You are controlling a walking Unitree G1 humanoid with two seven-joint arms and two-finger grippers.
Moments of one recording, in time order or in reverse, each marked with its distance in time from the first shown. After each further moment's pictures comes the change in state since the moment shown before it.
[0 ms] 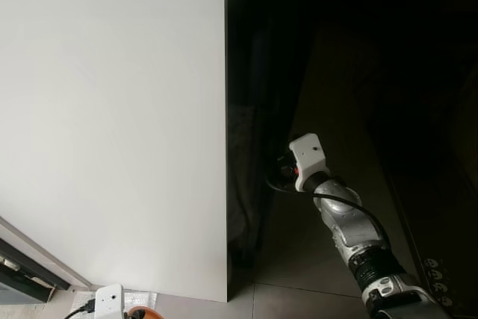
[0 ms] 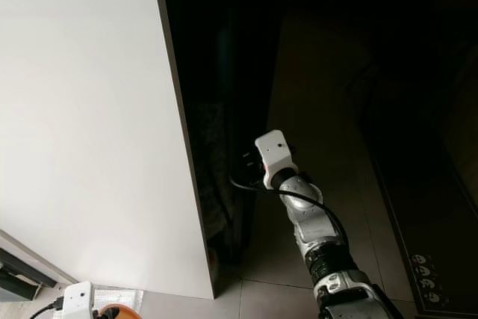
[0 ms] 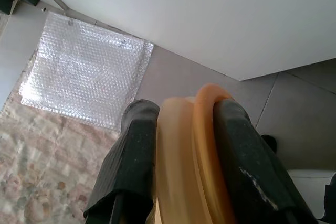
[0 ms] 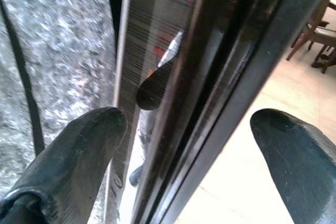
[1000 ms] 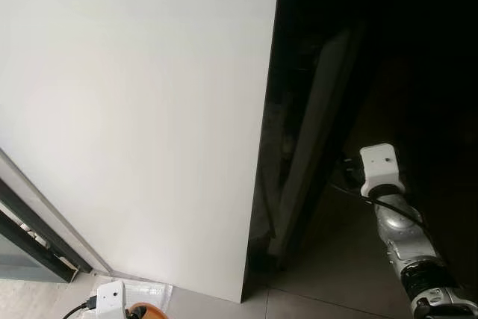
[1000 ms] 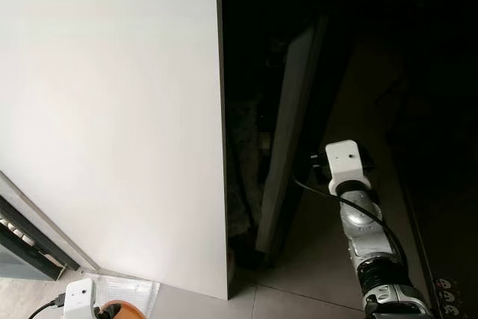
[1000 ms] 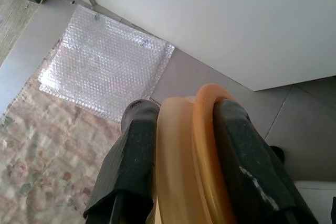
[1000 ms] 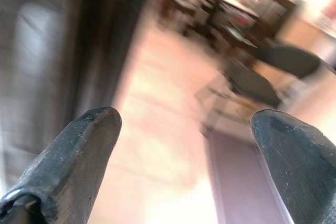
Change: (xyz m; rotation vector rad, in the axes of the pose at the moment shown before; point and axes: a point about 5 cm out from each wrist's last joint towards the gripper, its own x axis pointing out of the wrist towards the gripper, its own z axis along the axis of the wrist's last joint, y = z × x) left arm 0.001 -0.002 0.002 0.003 -0.007 -0.006; right arm -0.084 -0.118 -0.058 -0.040 0.185 -0.653
